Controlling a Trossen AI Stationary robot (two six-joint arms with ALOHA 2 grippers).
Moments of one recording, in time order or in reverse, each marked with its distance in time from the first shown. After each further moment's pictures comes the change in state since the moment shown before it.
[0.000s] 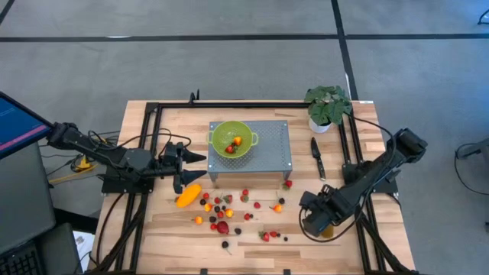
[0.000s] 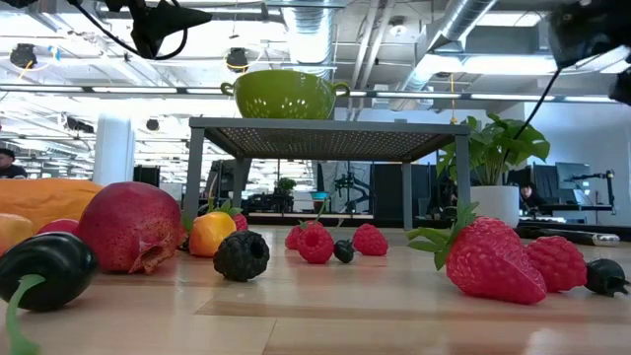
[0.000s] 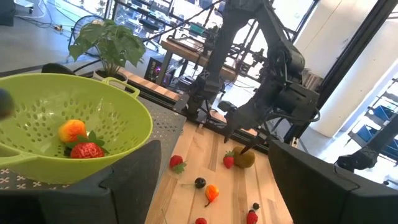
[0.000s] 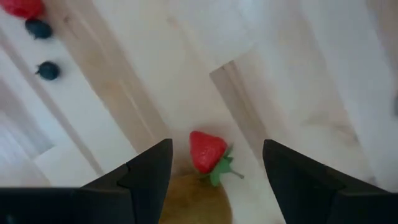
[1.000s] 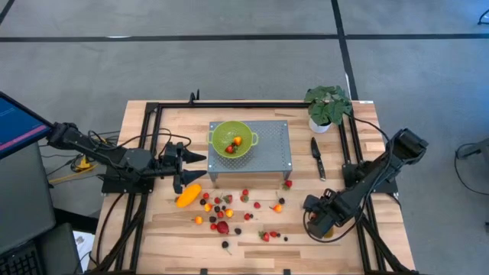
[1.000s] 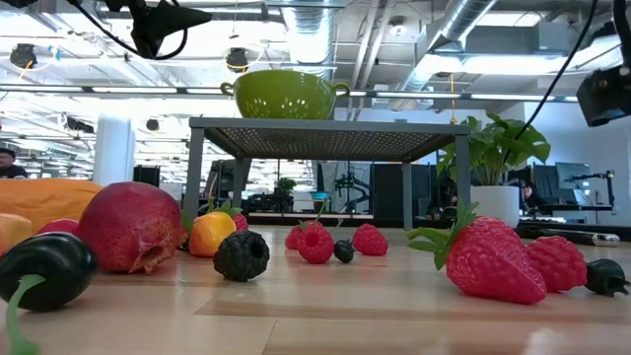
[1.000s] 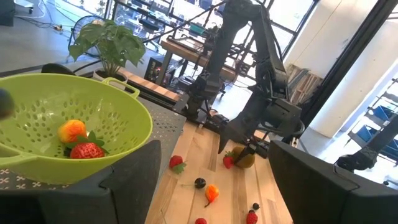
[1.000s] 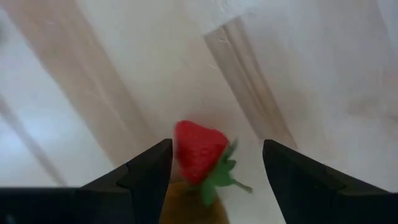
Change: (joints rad) left arm 0.000 0.000 0.000 0.001 0.000 0.000; right arm 0.047 0.000 -0.214 0.229 -0.024 0.052
